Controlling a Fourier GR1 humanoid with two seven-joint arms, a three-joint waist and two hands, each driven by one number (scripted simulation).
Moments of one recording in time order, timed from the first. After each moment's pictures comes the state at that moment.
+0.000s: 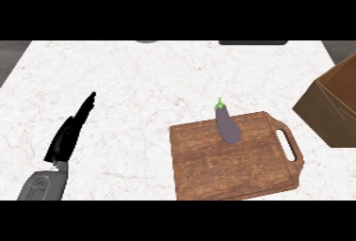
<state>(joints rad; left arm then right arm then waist) -0.15 0.20 0.06 -1.32 -0.29 -0.07 -0.06 0.08 -0.87 -0.56 -1.82 0.40 0.32 -0.41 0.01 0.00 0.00</state>
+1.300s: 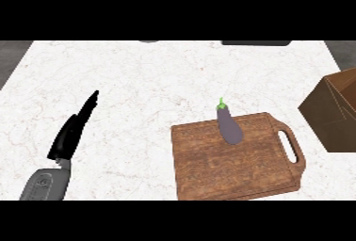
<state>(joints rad) -0.17 0.19 0.06 -1.31 -0.30 -0.07 -0.06 -0.44 -0.75 -0.32 -0.95 0.35 0.49 -0.62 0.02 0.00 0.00</state>
